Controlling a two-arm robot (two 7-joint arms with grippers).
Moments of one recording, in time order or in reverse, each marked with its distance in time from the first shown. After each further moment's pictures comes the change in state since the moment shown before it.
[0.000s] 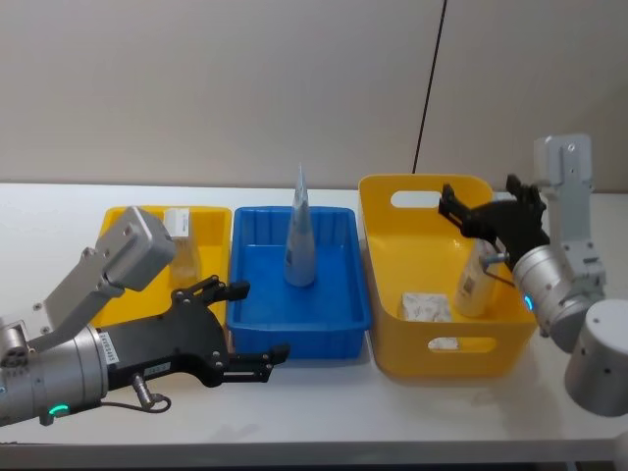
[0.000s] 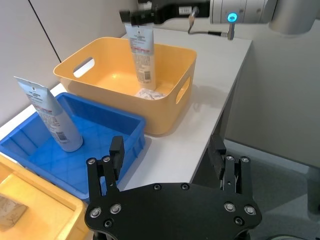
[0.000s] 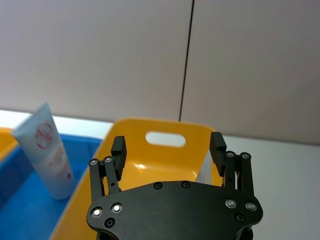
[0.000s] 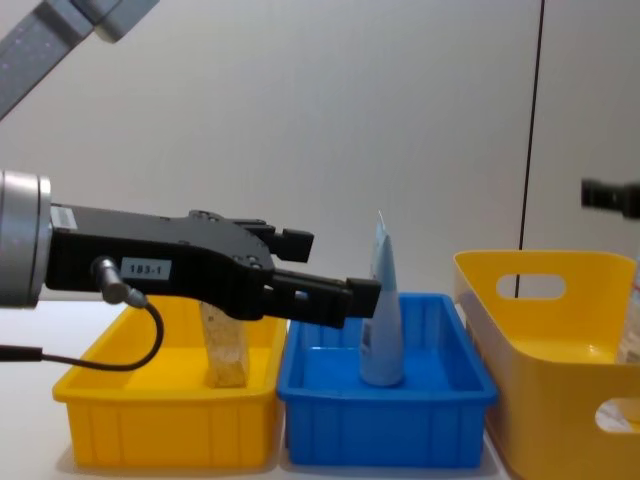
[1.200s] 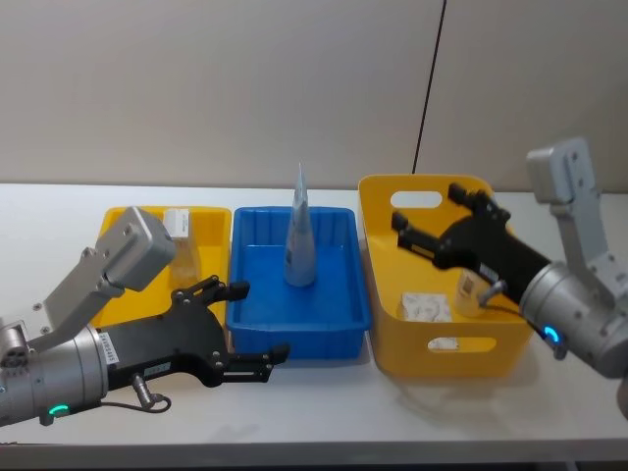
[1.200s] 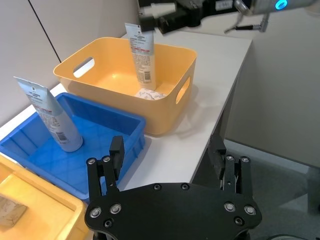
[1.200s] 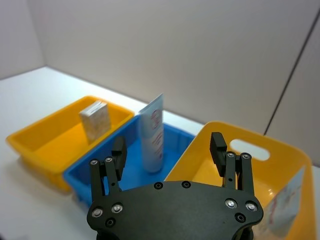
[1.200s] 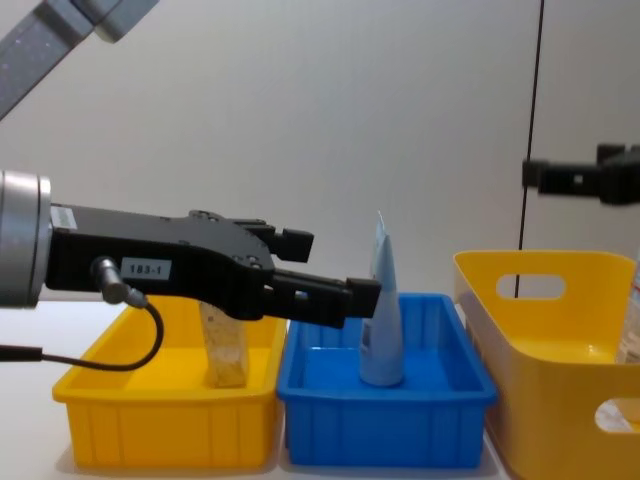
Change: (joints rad) left arm 0.000 0.000 0.000 0.000 0.000 0.000 0.000; right arm -0.099 0.157 -0.022 -0.205 0.147 0.031 0.339
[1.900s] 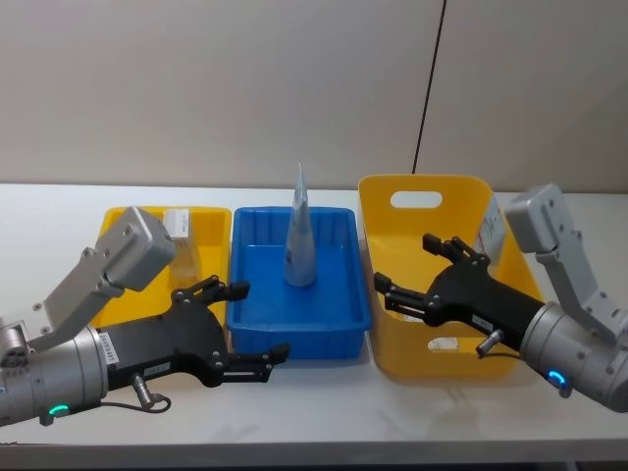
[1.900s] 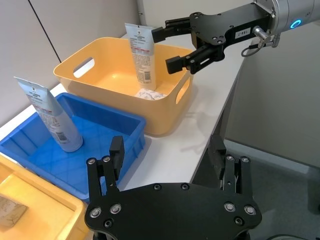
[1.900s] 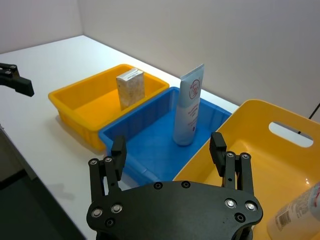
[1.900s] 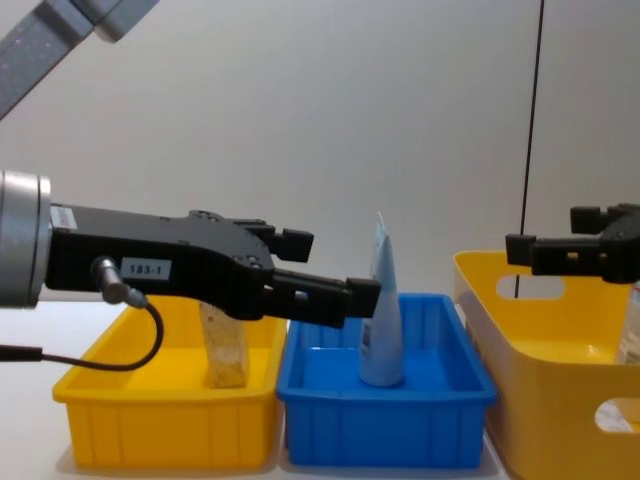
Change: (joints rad) left arm 0.000 0.000 0.000 0.000 0.000 0.000 0.000; right arm -0.049 0.094 -0.044 -0.009 0.025 -0.010 0.126
